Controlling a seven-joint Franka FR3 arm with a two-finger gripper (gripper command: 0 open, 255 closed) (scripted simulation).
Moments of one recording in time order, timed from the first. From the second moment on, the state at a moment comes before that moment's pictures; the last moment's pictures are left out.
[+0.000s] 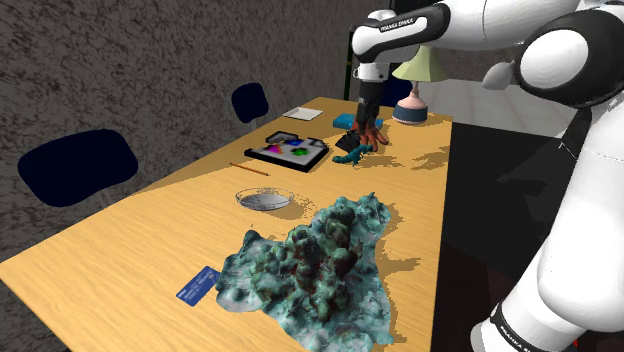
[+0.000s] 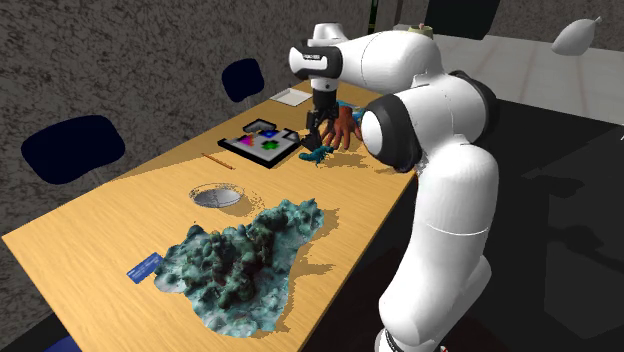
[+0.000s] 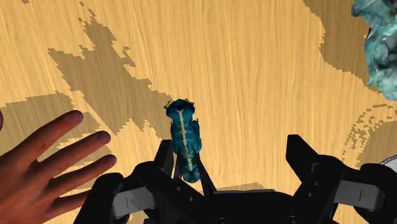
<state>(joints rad) -0.02 0.18 -0.29 -1.64 0.11 1.73 -0.61</state>
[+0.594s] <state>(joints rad) -0.05 0.38 -0.28 -1.46 0.14 1.72 -0.70</state>
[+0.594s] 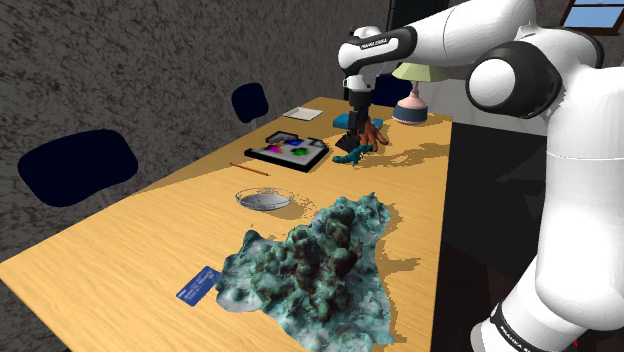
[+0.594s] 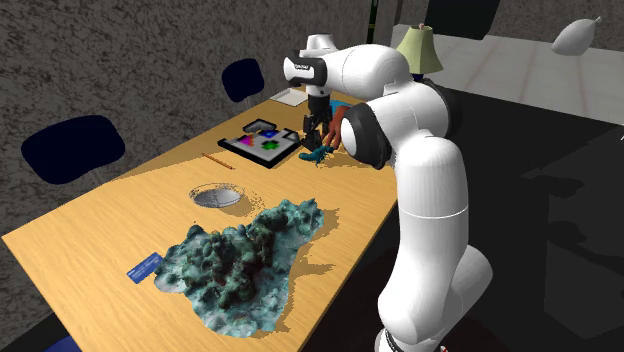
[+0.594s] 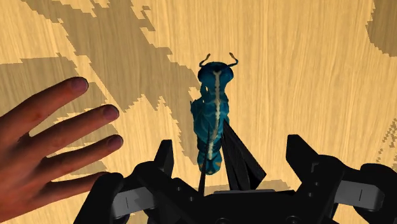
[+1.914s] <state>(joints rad) -0.05 0.38 -0.28 -1.51 0.14 1.77 -0.70</state>
